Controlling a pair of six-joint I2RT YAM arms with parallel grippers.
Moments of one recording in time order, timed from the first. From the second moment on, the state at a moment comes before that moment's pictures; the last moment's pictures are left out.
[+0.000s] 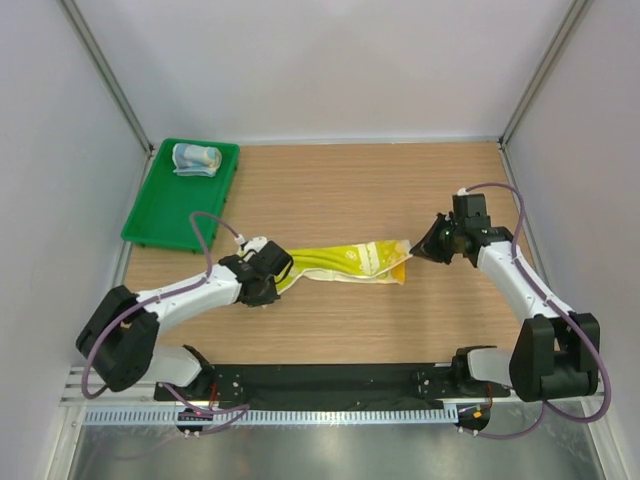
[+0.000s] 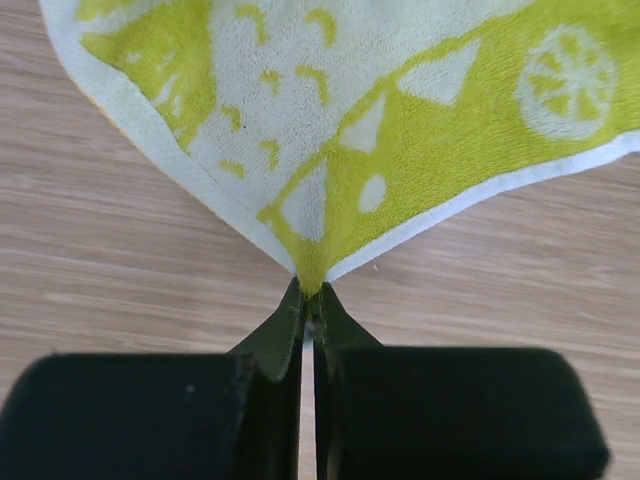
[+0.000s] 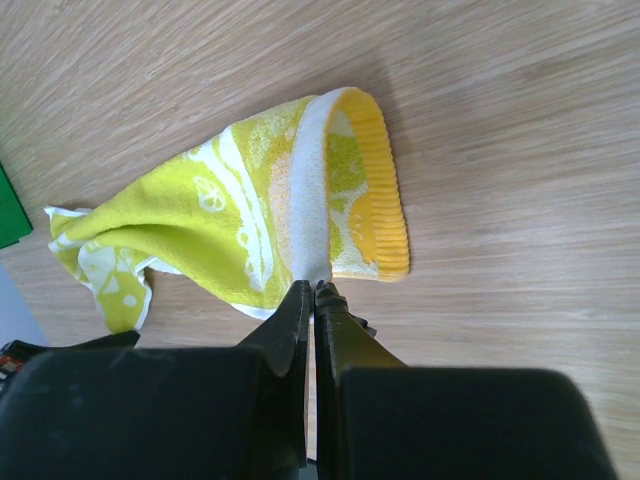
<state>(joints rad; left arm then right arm) -0.73 1.41 0.74 -0.60 -0.33 -0.86 0.08 1.27 0.84 -0.52 -0.27 0.65</state>
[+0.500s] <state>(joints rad) -0.73 0.98 1.11 -0.94 -0.36 -0.76 0.07 0.97 1.08 -0.80 -0.16 0.61</state>
